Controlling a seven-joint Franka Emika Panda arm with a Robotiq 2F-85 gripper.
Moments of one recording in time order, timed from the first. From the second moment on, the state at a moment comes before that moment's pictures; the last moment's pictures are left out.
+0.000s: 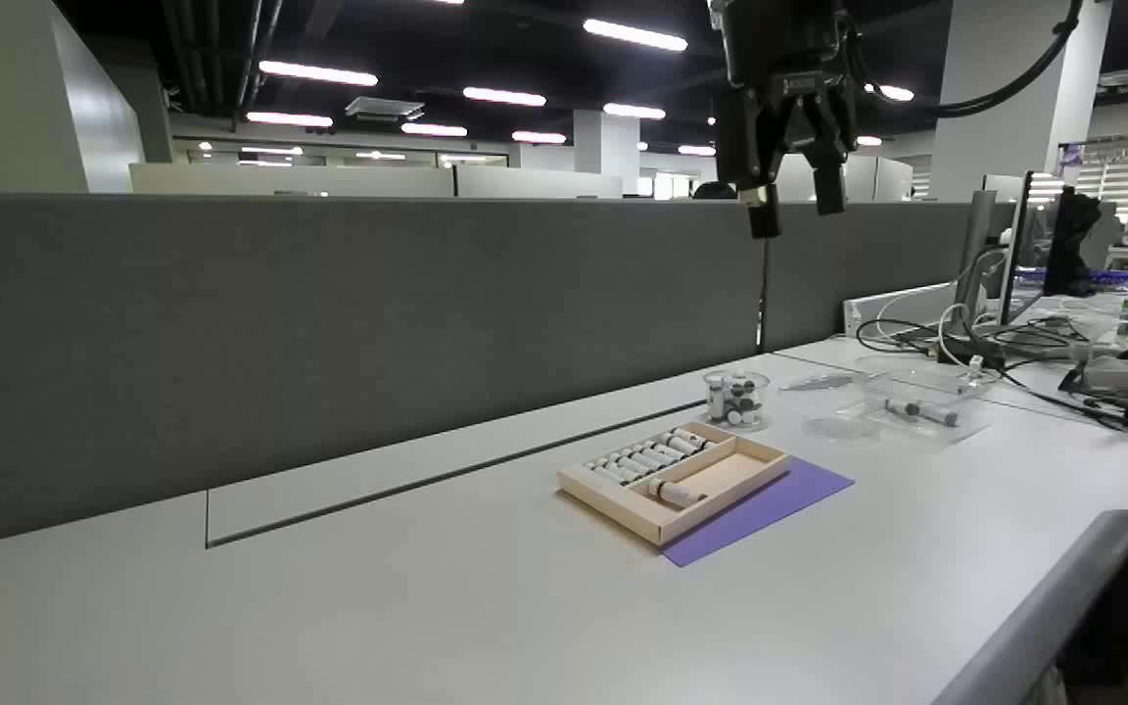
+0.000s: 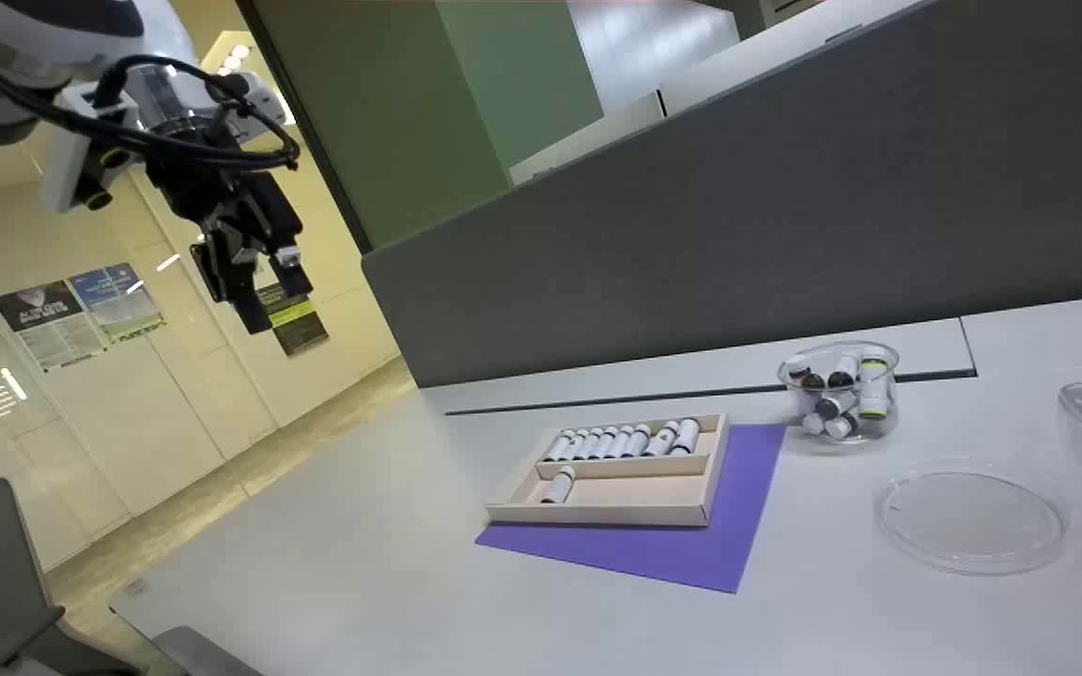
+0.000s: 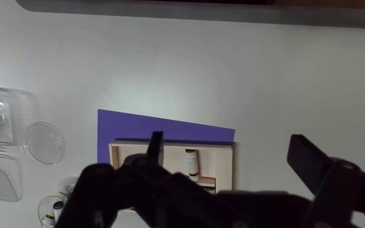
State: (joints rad) arm 0.06 -0.33 0.28 -2.34 -0.05 1.89 0.29
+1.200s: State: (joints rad) arm 0.07 -0.22 0.22 -2.33 -0.05 2.05 0.13
